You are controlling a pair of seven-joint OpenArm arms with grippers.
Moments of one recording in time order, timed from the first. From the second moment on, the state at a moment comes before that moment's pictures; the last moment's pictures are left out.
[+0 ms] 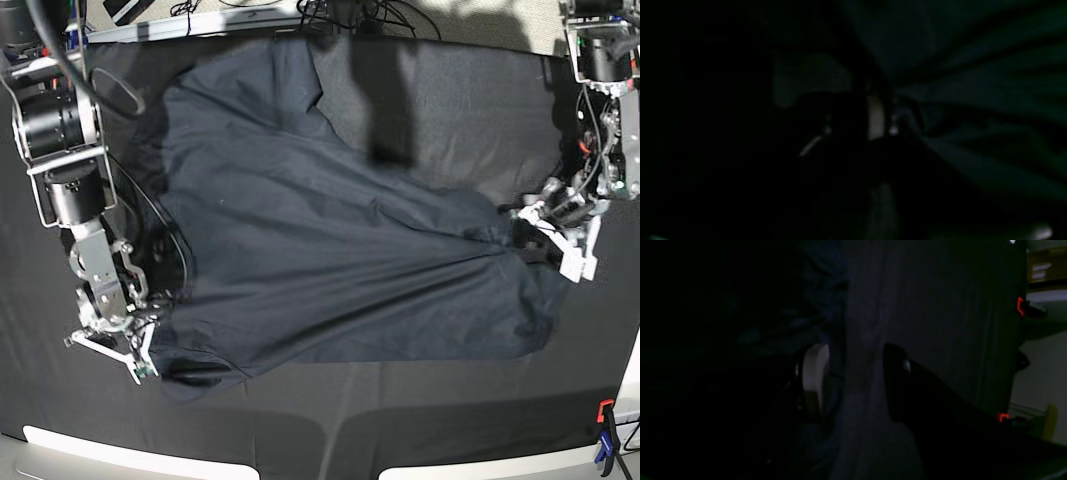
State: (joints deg) left arm -5.8 -18.5 -12.4 69.7 -29.2 -24.3 36.5; right arm 36.6 22.9 -22.0 42.9 -7.3 4.3 -35.4
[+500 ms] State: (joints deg) left arm -15.2 -10.1 -12.8 70.7 -23.7 -23.8 38.6; right arm 36.4 22.9 -22.0 43.8 -7.9 4.3 -38.8
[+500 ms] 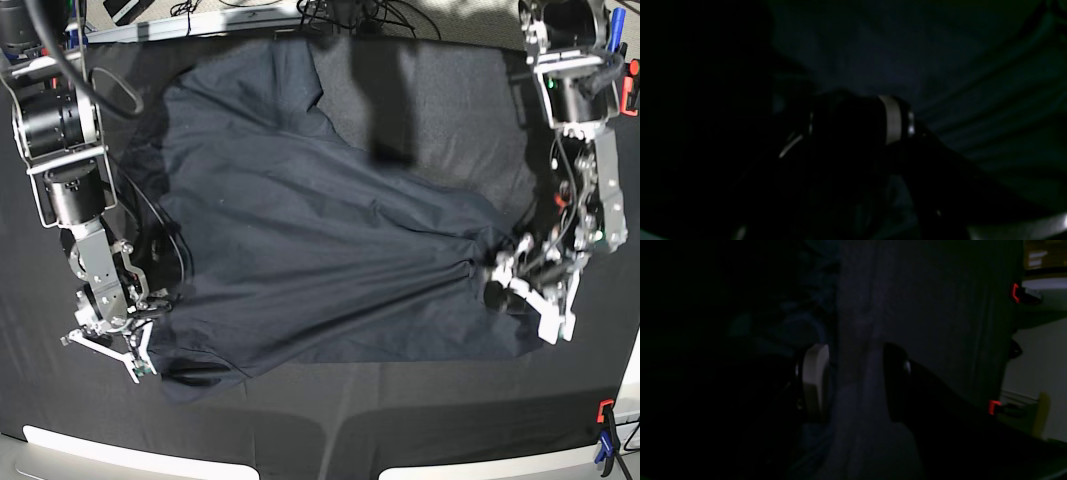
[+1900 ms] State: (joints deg) left arm -0.8 -9.2 -15.7 80.2 -16.1 -9.0 34.6; right arm 36.4 22.5 -22.0 43.8 -7.9 4.3 -38.4
